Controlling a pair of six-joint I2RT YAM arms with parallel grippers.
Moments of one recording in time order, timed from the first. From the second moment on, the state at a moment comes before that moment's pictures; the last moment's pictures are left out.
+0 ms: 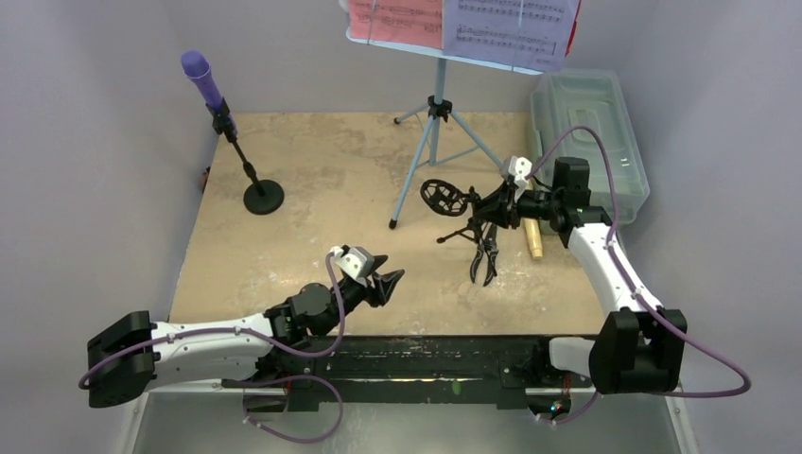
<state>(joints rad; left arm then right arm) -1.18 0.91 0.26 0.66 -0.44 -0.15 0.03 1.25 0.92 -0.34 -1.11 -0.67</state>
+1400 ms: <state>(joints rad) -1.17 0.76 0.20 0.58 -0.46 -0.15 -0.42 1.03 0.97 -1.01 -1.02 -1.10</state>
